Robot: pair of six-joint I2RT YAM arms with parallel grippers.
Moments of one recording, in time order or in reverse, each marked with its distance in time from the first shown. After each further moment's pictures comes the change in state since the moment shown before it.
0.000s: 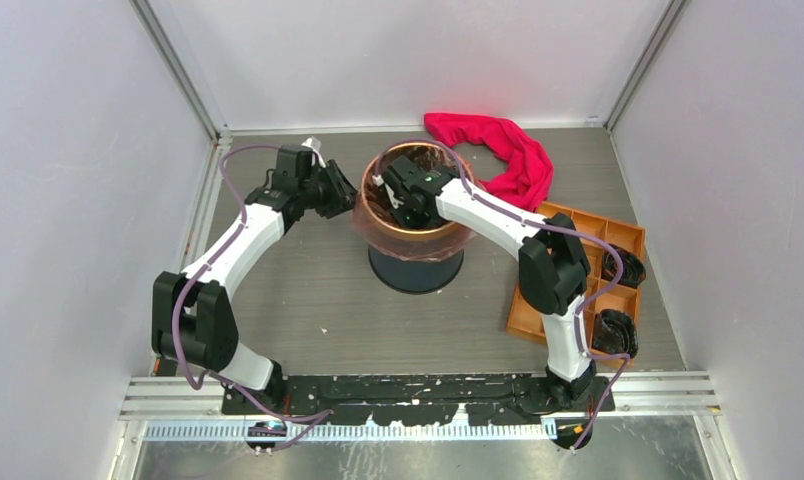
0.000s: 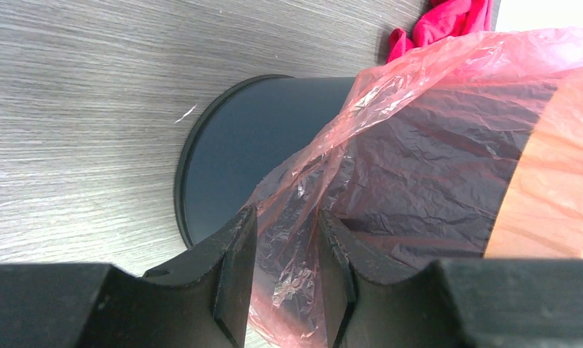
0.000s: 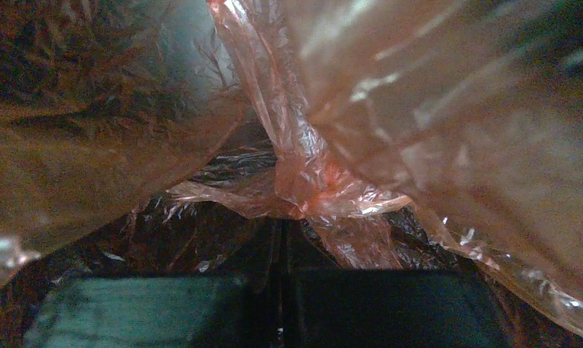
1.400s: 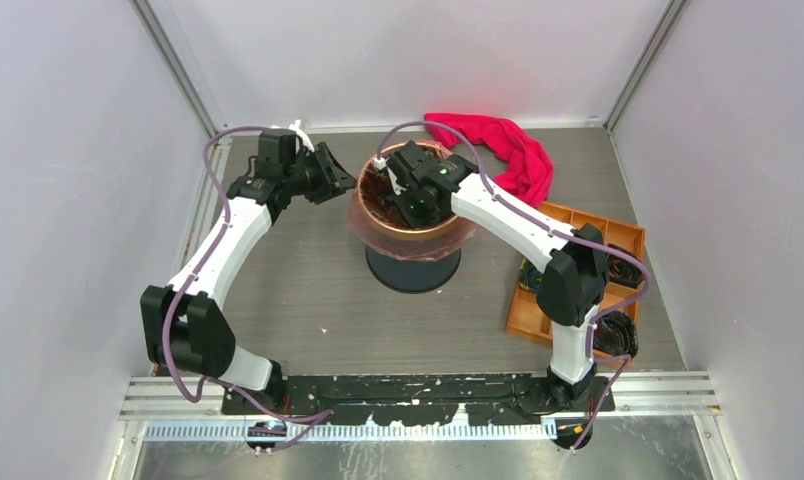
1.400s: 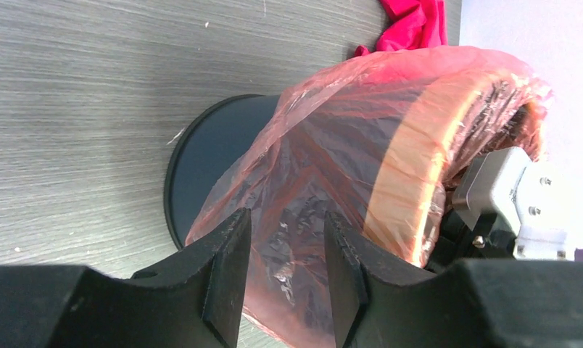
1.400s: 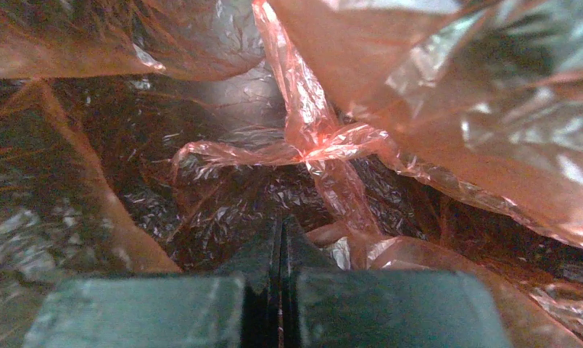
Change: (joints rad) left arm 0.053 -0.050 0.121 -0.098 0.053 0.079; right arm 0.012 -0.117 0.058 -0.049 0.018 0.018
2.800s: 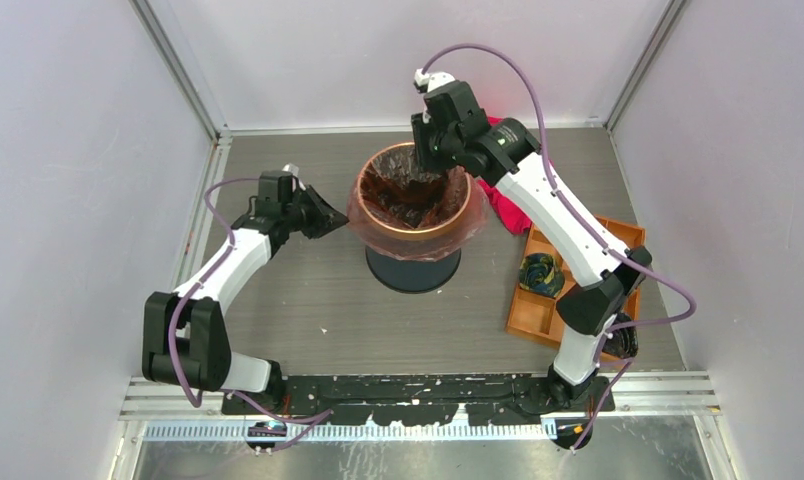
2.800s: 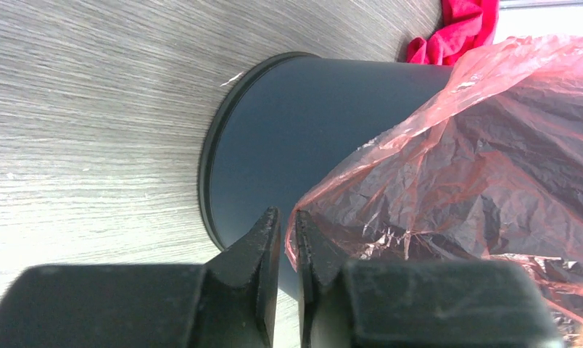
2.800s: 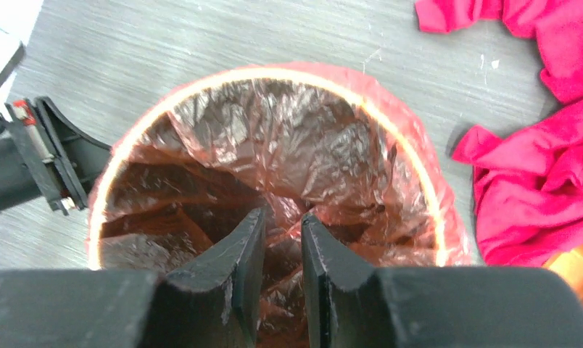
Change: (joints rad) left arm 0.050 -0.063 -0.369 0.211 0.012 -0.193; right arm -0.069 -0.134 0.239 0.049 0.124 0.176
